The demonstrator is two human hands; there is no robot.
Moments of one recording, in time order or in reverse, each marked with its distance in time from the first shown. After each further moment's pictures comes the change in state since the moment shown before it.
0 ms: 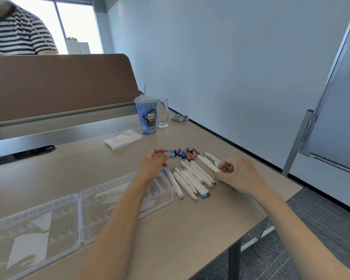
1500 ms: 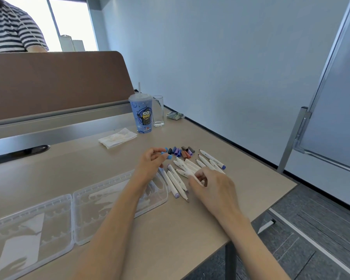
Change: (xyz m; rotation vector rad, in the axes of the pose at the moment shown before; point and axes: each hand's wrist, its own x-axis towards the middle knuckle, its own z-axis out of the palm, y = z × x) left_hand 0.004 -0.007 0.006 0.066 -0.025 0.052; right_hand -0.043 -0.037 0.056 -0.028 0.291 -0.117
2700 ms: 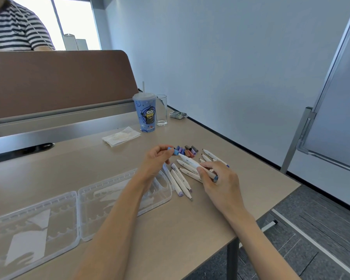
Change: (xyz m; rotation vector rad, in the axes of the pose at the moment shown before) left_hand -0.007 0.008 -0.002 -0.077 -0.085 -0.003; right_hand 0.004 0.007 0.001 0.280 0.166 -0.103
